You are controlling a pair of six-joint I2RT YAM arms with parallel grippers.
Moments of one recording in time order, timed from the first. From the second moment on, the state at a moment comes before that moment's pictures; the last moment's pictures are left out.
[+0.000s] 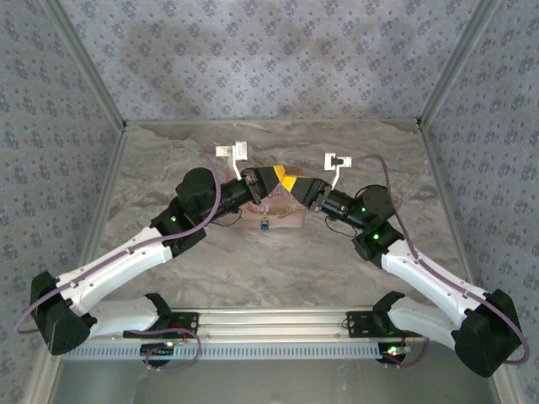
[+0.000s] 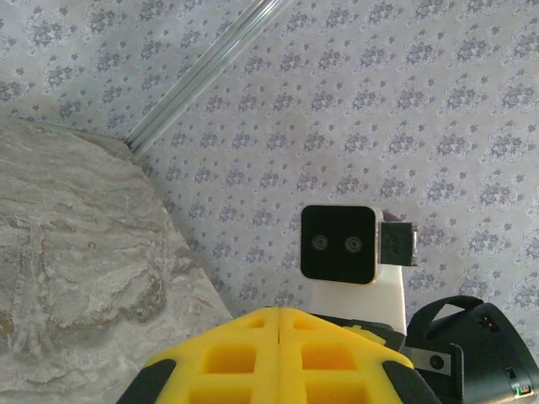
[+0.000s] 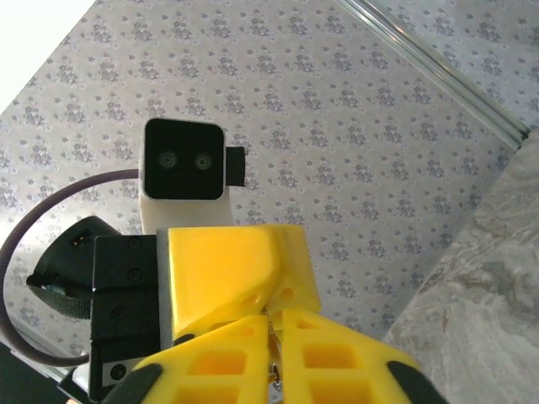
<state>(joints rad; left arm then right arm) -0.88 1.14 1.00 0.20 0.13 -0.87 0.62 1.02 0.67 0.66 -0.52 1.06</state>
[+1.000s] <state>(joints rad) -0.89 1.06 0.96 0.09 0.09 -0.85 0.59 0.91 0.68 0.43 -0.54 0.92</state>
